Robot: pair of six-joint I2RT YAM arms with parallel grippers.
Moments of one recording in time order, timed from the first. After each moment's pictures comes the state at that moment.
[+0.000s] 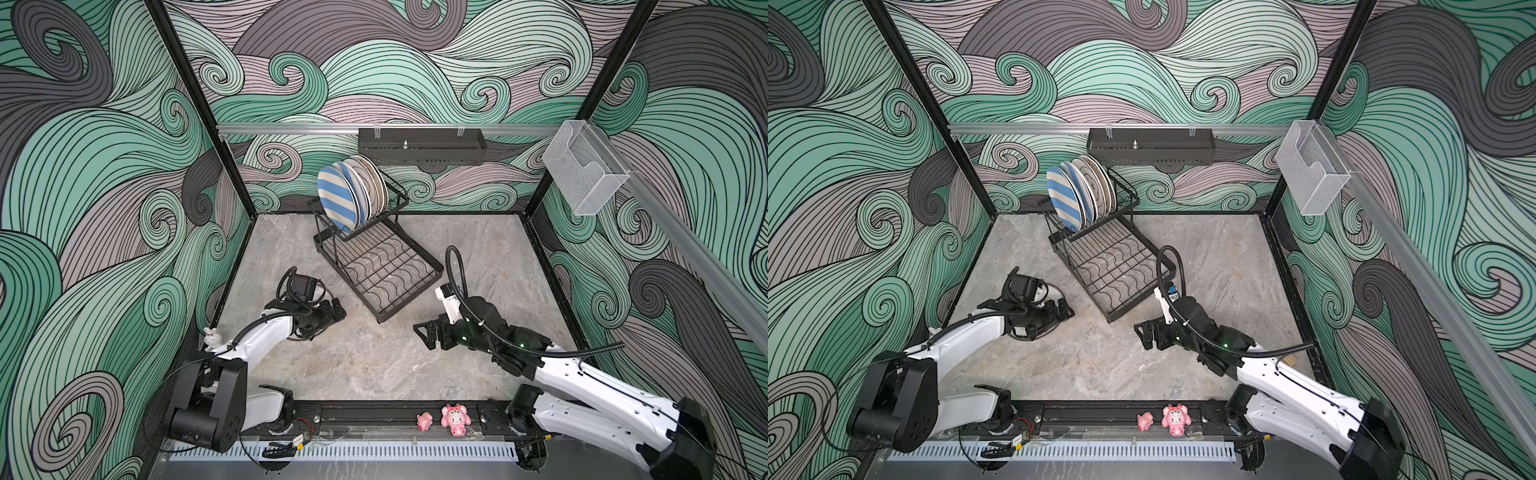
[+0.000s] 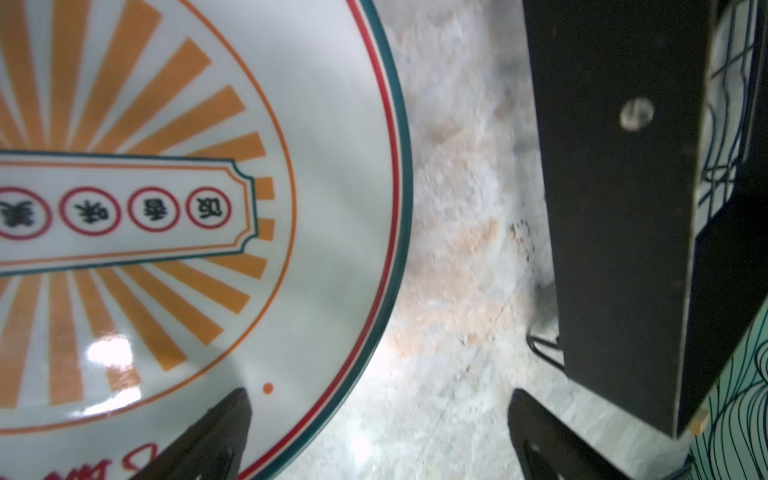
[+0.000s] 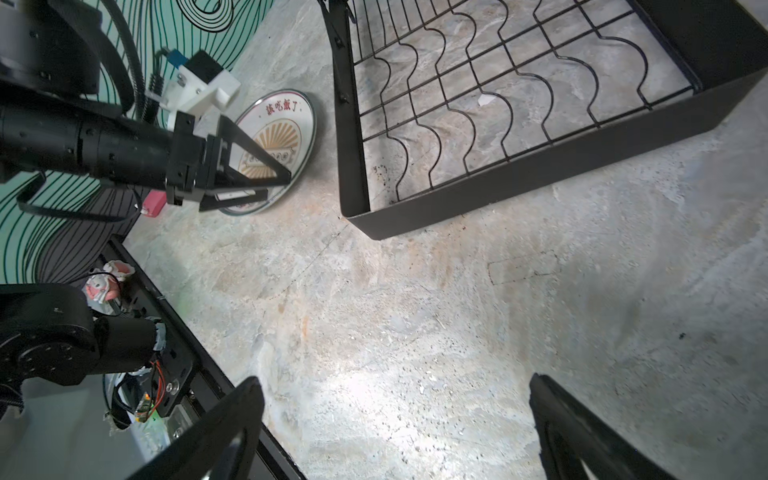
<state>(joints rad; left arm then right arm) -0.23 1.23 0.59 -0.48 0.28 -0.63 0.85 0.93 0.65 -0.37 -0.05 0.46</state>
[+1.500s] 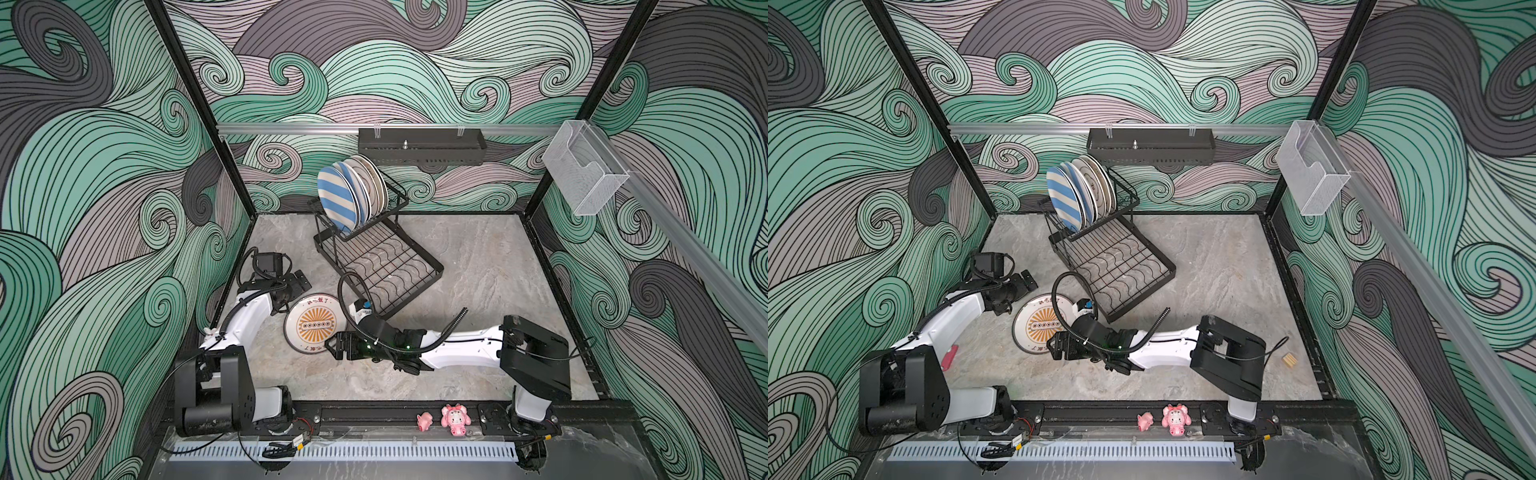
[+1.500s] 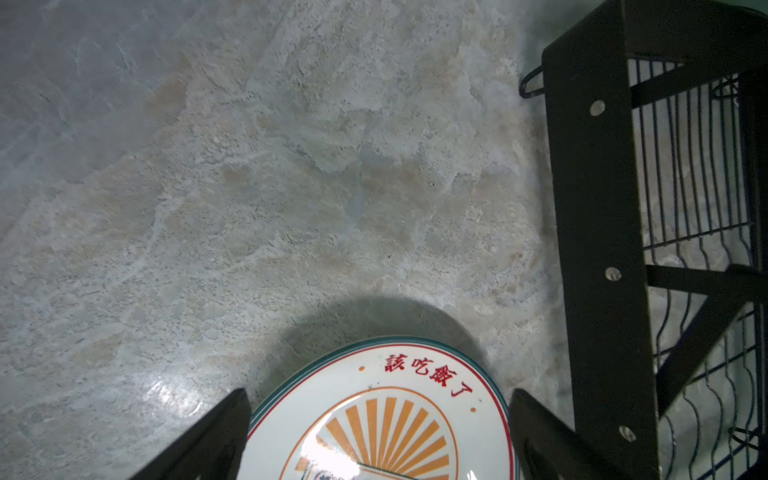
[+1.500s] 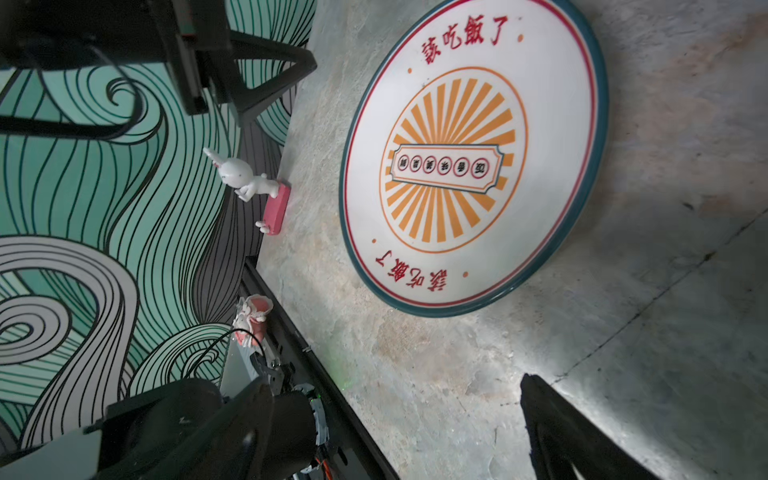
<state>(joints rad) 0.10 1.32 0.82 -0.50 0.06 -0.56 1.23 1.81 1.00 0.21 0.00 1.02</state>
